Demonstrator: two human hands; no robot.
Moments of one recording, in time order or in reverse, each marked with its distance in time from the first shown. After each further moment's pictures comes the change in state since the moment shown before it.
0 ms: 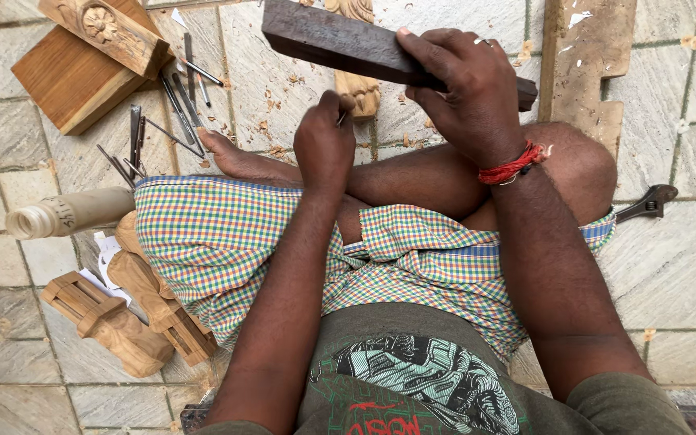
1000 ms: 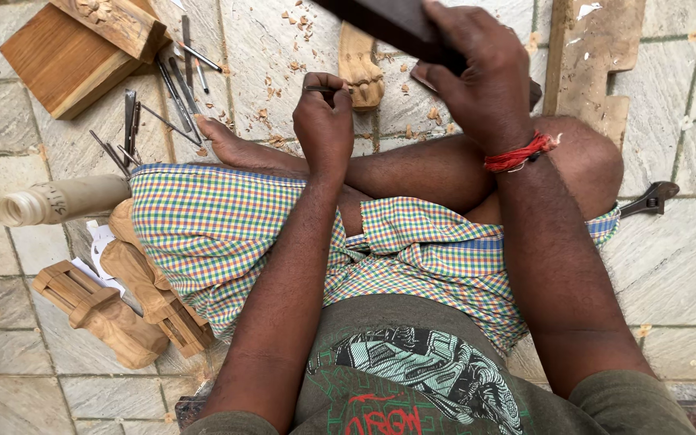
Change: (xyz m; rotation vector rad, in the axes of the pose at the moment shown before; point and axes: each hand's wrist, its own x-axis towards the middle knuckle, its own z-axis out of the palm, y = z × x) left_hand 0.008 0.005 -0.002 -0.376 0.037 -0.271; right_hand -0.003 0.010 0.010 0.093 0.057 0.075
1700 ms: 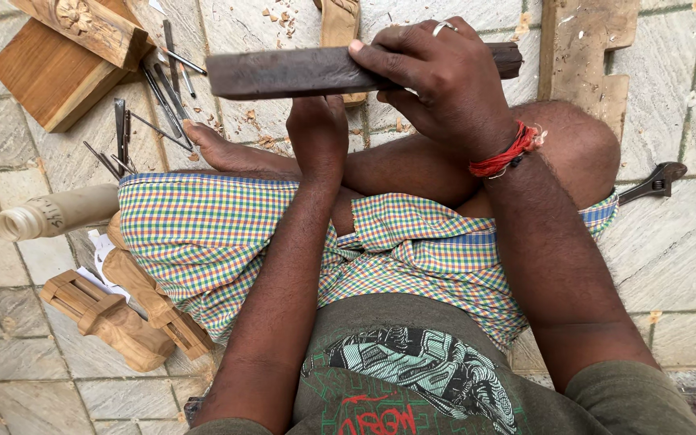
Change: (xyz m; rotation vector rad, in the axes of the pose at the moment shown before) left_hand -0.006 -0.031 0.018 0.350 0.022 0.275; right_hand 0.009 -0.026 -0.018 -0.146 -0.133 -0.281
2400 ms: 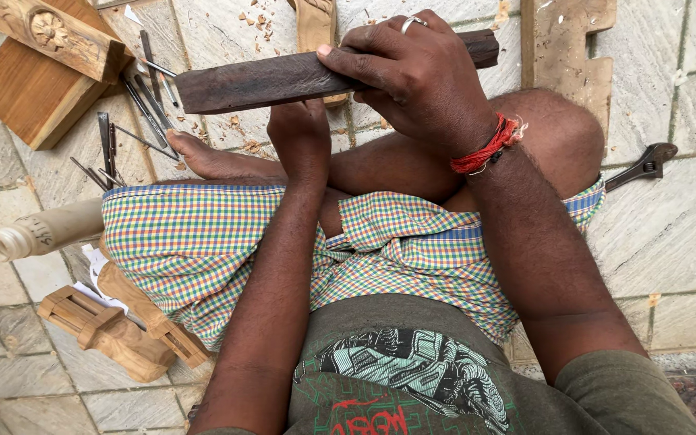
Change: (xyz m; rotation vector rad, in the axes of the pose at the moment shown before) left_hand 0.000 0.004 -0.001 0.005 0.008 -0.061; right_hand 0.000 0.000 0.003 -0.018 0.063 -0.023
